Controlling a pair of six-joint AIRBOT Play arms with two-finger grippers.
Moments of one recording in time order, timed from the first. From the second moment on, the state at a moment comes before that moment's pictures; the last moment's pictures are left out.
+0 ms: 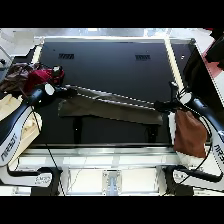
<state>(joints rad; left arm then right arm) -0.08 -1.49 1.11 1.33 -0.60 -1.40 -0.06 -1.35 0.88 -1.18 0.82 1.37</state>
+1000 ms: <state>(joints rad) -0.12 -1.45 1.32 1.35 -0.67 -1.37 -0.03 -1.09 0.95 -1.25 0.93 1.51</state>
